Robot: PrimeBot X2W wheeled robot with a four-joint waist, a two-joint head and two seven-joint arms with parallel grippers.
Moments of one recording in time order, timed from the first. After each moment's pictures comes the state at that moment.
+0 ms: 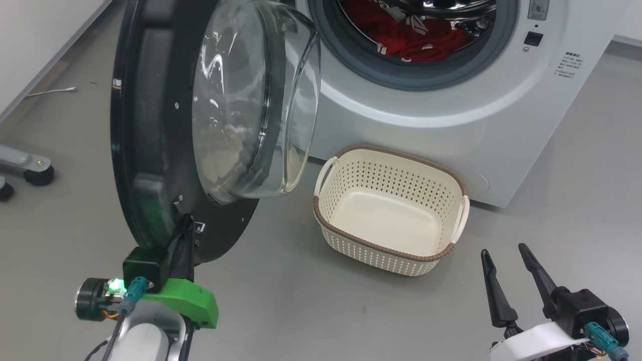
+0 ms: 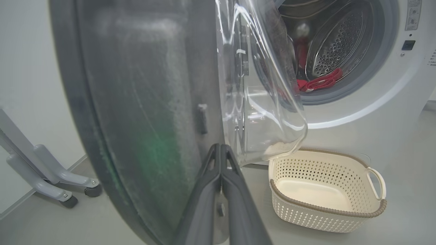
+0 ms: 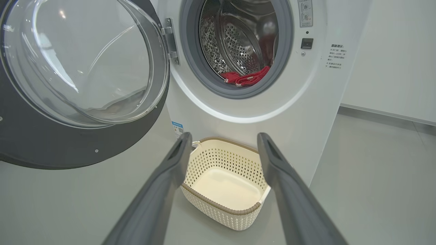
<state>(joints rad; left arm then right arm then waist) -0.20 0.10 -0.32 0.31 -0.33 0.11 -0.18 0.13 -0.11 0.14 0.10 0.25 0.04 -0.26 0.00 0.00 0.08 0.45</state>
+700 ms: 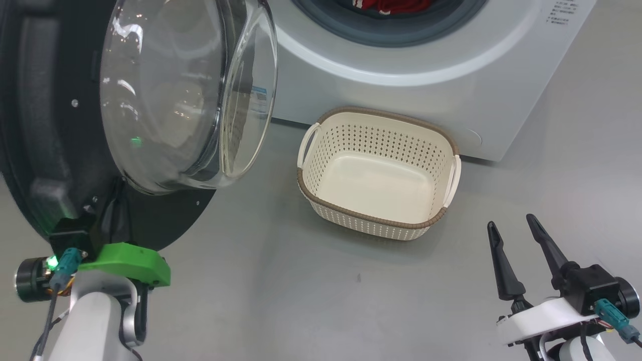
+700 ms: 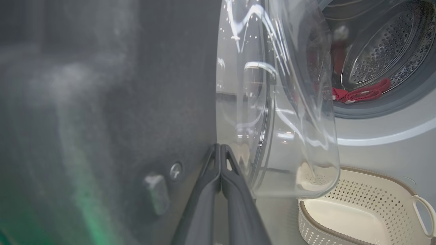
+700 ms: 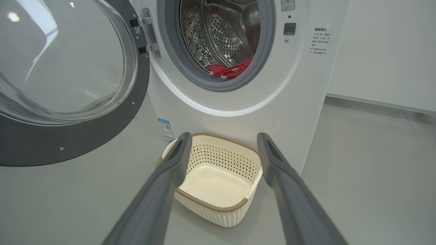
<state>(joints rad) -0.28 0.11 -0.12 0.35 -0.34 0.12 -0.21 0.05 -0.13 0.13 0.08 0.24 0.06 -0.26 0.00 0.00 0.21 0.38</state>
